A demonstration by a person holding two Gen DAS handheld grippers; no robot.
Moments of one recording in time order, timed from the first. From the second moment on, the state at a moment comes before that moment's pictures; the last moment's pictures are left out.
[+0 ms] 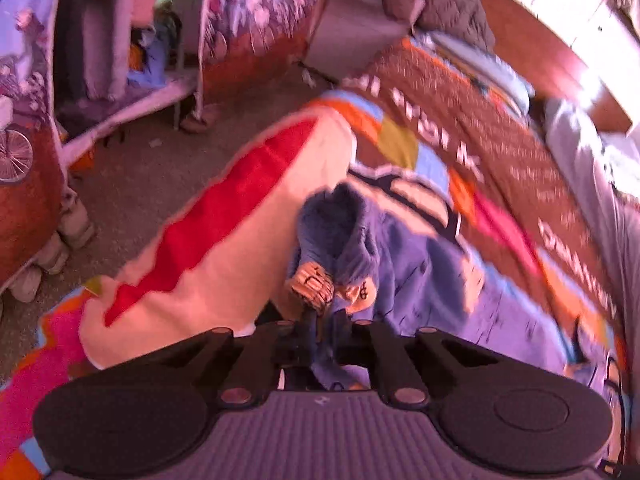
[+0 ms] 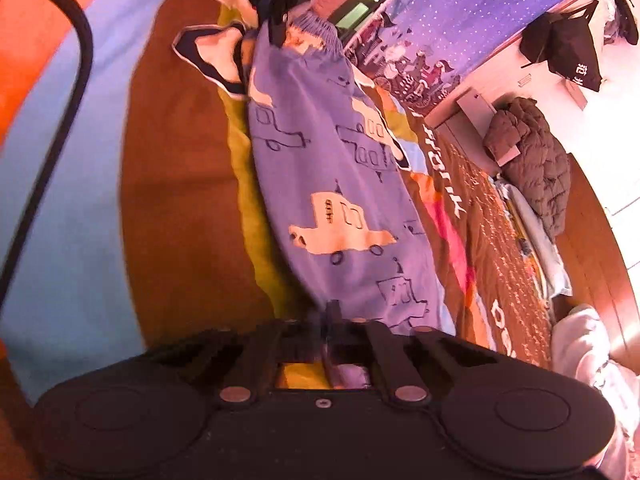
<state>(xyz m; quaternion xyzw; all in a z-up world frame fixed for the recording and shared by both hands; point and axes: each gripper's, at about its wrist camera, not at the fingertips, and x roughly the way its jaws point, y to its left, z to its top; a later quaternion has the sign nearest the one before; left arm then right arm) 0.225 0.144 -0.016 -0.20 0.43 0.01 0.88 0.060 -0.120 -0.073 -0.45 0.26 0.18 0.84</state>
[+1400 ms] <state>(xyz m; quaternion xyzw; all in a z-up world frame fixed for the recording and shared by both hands) 0.221 -0.195 -0.042 0.00 0.42 -0.37 0.83 -0.020 -0.367 -0.035 0.04 0.30 -0.07 0.95</state>
